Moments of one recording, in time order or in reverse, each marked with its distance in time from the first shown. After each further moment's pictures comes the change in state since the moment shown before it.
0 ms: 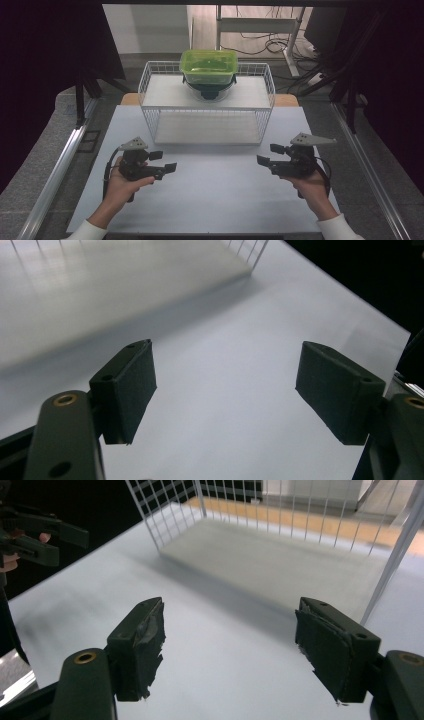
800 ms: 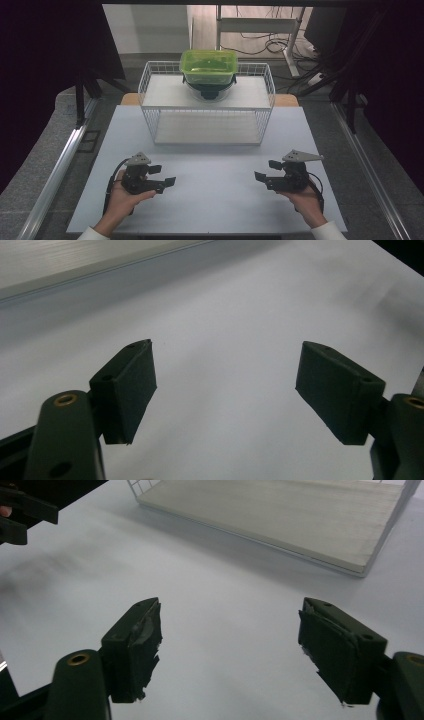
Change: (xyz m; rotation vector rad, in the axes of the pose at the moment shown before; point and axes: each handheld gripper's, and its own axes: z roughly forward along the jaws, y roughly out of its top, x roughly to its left) left arm 0.002 -0.033 0.013 0.063 0.052 -0.001; right arm -0.006 -0.050 0.020 0.087 -0.044 0.017
